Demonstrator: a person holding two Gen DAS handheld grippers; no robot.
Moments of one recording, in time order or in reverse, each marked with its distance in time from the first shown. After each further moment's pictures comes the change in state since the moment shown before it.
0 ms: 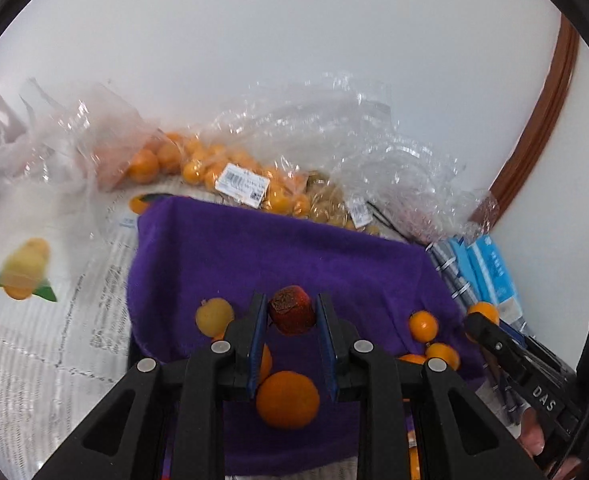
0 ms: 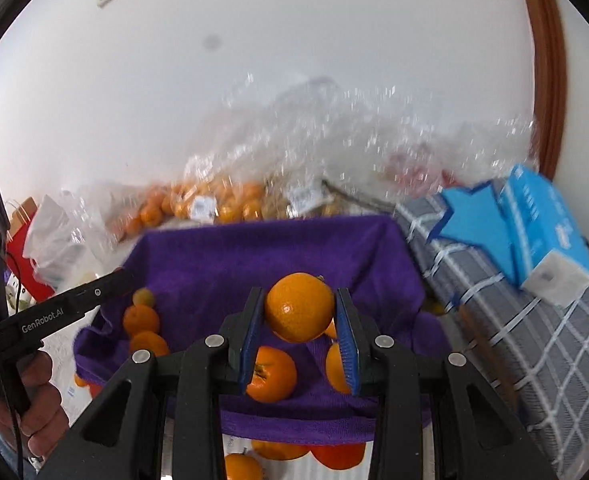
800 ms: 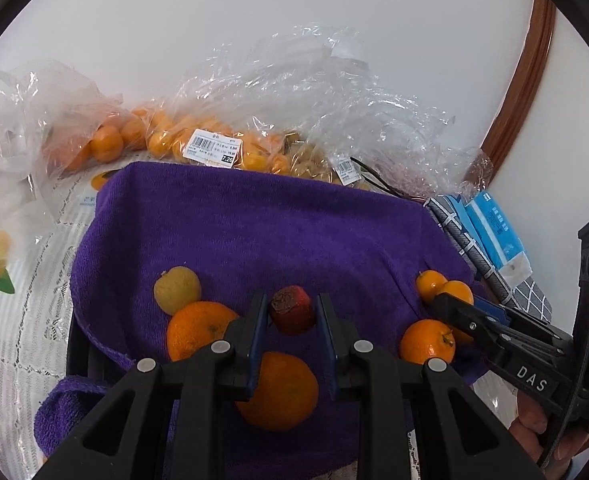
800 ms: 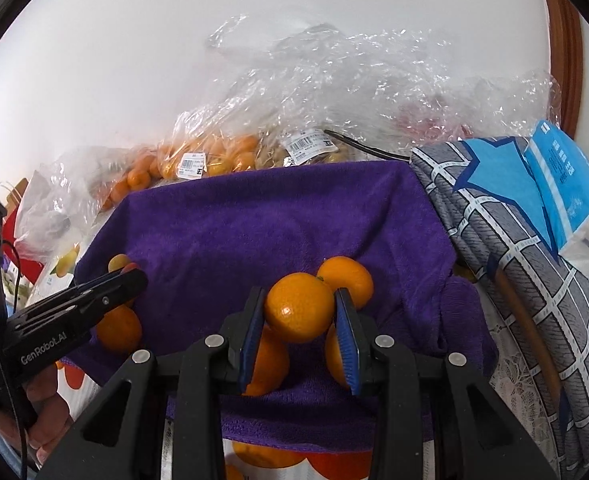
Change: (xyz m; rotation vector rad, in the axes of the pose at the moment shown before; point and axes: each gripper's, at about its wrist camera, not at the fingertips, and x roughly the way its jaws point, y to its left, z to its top) left arm 0.030 -0.010 -0.022 0.088 0.049 -0.040; right arm 0.038 -0.005 -0.019 -0.011 0.085 0.016
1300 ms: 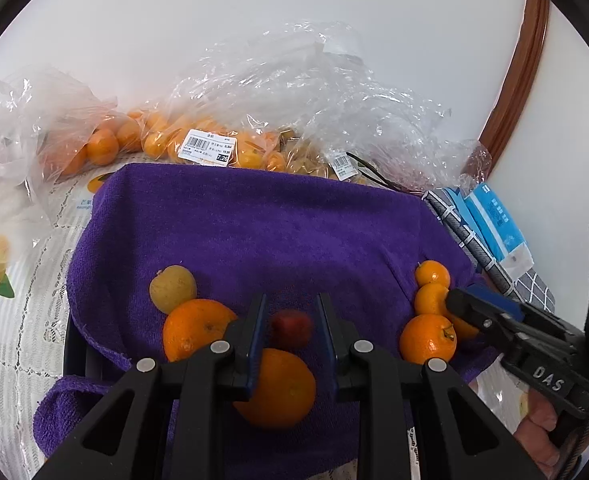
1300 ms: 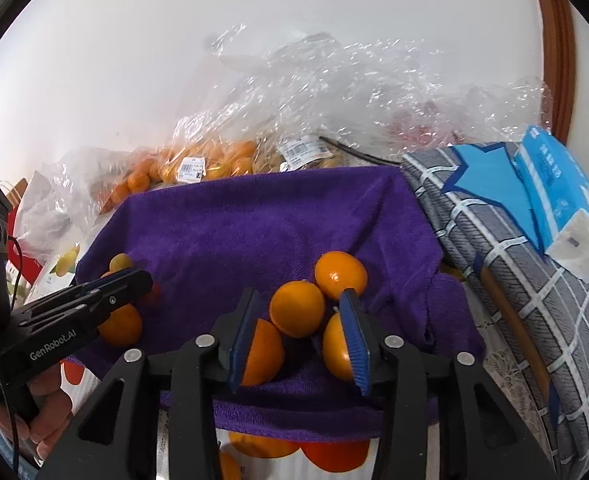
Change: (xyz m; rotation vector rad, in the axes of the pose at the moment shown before) left arm 0.001 -0.004 -0.001 0.033 0.008 0.011; right arm -0.013 -0.002 -0.003 0.005 -0.032 -0.020
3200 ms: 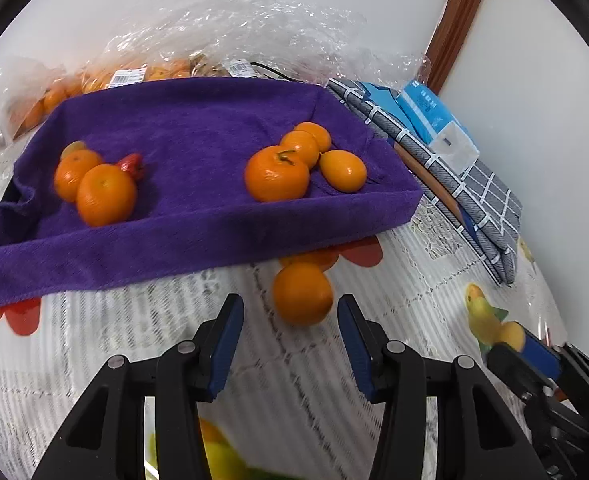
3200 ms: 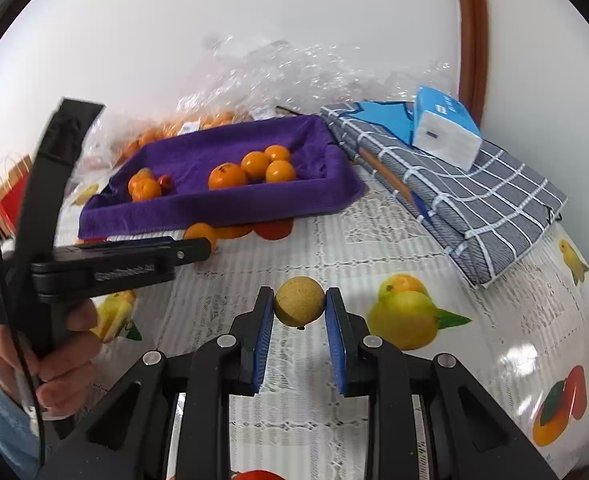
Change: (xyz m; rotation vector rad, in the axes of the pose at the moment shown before) left arm -0.026 -0.098 -0.085 0.098 0.199 -0.030; right arm -0.143 -0.026 -0.129 0.028 -0.001 -0.094
